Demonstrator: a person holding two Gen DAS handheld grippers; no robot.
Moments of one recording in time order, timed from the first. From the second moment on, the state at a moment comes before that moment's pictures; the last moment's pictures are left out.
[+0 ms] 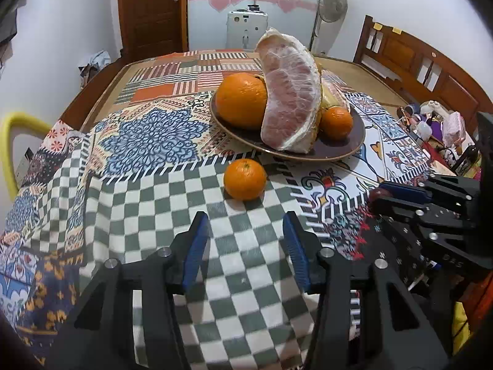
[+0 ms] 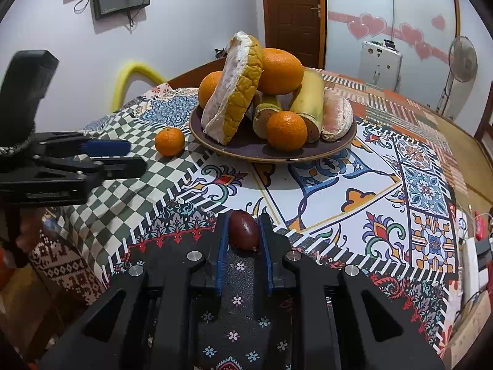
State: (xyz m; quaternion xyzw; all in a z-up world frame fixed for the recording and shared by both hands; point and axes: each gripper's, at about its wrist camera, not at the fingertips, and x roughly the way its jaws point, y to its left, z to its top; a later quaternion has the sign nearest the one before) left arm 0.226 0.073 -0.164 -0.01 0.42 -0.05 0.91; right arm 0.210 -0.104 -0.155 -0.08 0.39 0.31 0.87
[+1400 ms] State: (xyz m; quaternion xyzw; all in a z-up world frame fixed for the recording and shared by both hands) left arm 0.276 0.009 -0.142 -0.03 0.40 -0.11 0.91; right arm 0.263 -0.130 -0.119 -0.06 0.33 0.29 0.89
